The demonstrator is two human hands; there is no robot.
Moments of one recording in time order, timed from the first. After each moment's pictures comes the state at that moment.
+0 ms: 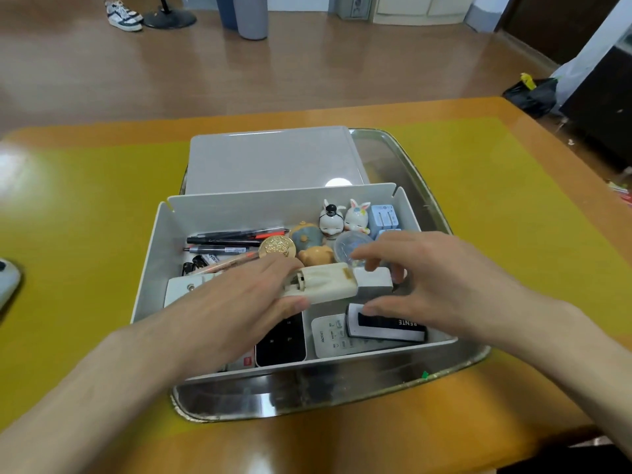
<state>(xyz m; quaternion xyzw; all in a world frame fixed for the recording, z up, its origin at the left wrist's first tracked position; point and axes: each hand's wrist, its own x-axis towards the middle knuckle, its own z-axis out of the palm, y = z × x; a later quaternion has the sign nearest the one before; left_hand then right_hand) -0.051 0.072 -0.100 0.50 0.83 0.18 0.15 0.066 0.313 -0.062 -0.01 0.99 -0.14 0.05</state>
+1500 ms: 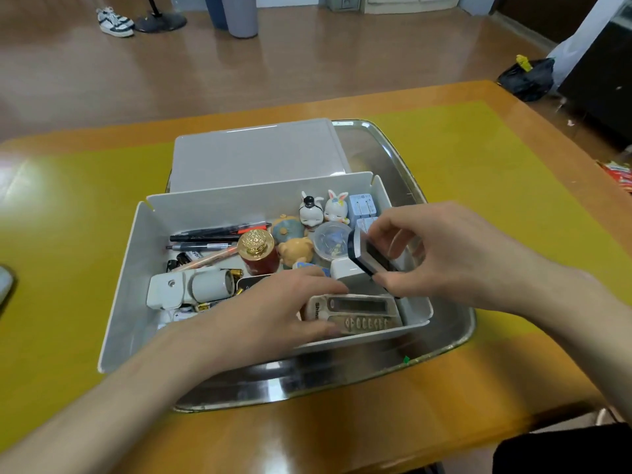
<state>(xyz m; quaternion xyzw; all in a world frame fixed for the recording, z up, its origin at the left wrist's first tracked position) -0.021 0.127 -0.106 0.54 0.78 0.23 0.23 0.081 0.348 -0.054 0.03 0.97 -0.24 0.02</state>
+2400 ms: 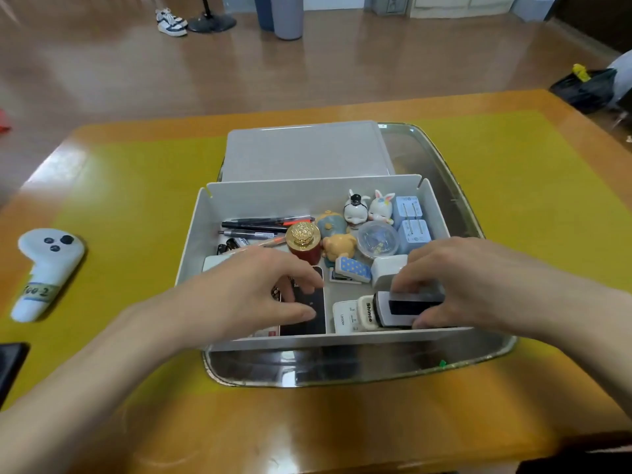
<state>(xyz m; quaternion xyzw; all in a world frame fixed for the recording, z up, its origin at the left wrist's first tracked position) -0.044 0.063 -0.086 0.42 0.84 0.25 0.23 0.073 0.332 -0.068 -0.10 0.98 -0.07 0.15</state>
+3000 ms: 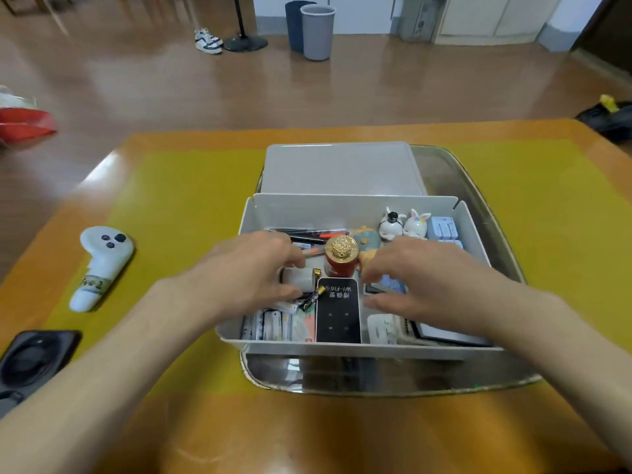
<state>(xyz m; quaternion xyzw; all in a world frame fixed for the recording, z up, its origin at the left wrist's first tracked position) -0.079 0.030 -0.076 0.40 0.91 0.01 0.11 0.027 0.268 -0.071 -0.14 0.99 -0.09 0.05</state>
